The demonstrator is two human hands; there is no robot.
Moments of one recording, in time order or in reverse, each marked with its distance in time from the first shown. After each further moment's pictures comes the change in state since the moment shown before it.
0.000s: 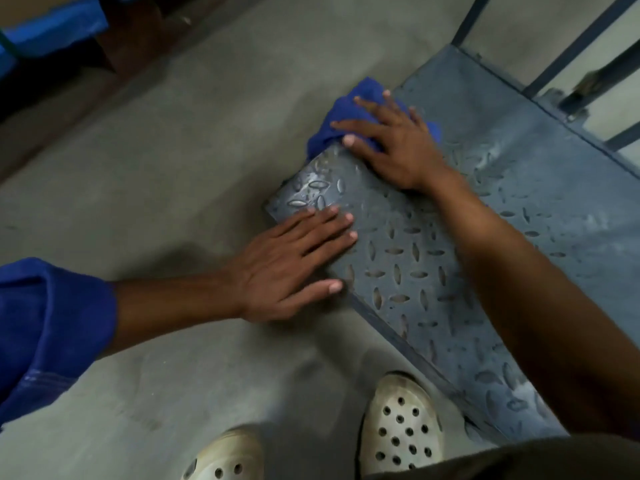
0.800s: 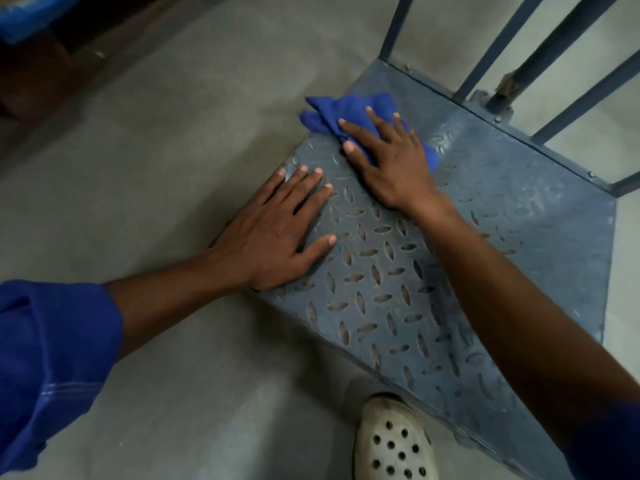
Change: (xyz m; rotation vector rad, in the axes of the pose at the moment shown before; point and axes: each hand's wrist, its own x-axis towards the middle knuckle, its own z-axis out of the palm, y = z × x) left_hand 0.103 -0.034 0.000 0.105 -0.053 -0.142; right_hand -0.028 0.048 -0.009 -0.033 0.135 0.371
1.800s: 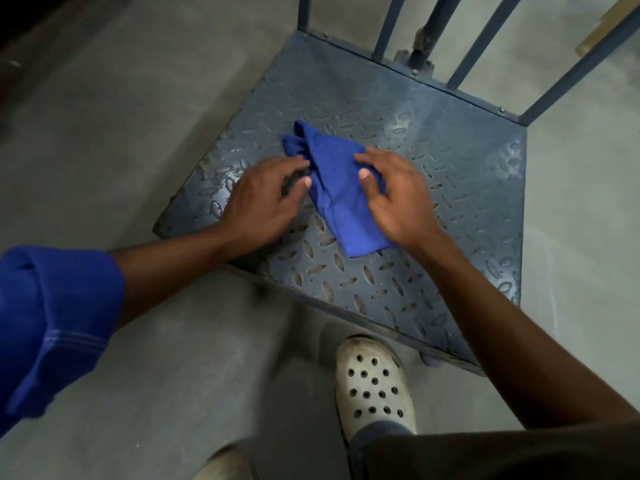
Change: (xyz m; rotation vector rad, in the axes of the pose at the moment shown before) left_hand 0.015 0.074 -0.020 -0.579 0.141 -0.161; right_hand -0.165 0.013 -0.043 0.182 0.192 0.199
